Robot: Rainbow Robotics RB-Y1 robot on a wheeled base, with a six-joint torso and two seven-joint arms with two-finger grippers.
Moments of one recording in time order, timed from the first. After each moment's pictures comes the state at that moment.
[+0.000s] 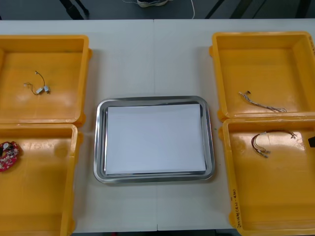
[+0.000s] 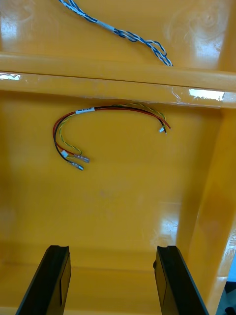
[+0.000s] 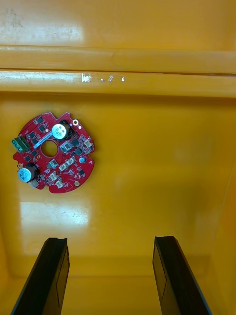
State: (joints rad) right arm -0.01 -0.95 -0.32 -2.28 -1.05 1.78 1.26; left arm 0.02 0.70 0.50 -2.25 0.87 1.91 -1.42
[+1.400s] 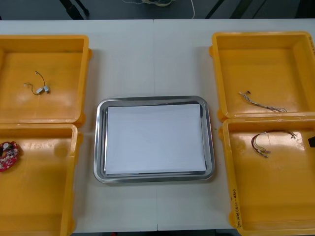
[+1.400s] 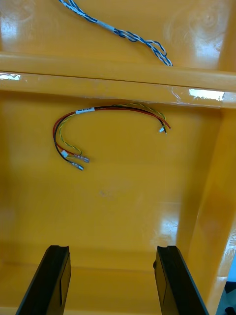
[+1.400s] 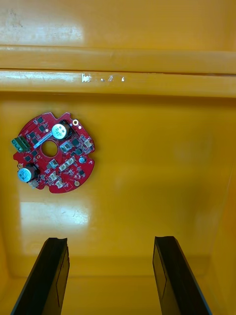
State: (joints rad) right arm -0.01 -0.95 -0.32 -2.28 -1.05 1.78 1.26; left arm 0.02 0.70 0.50 -2.25 0.87 1.91 -1.42
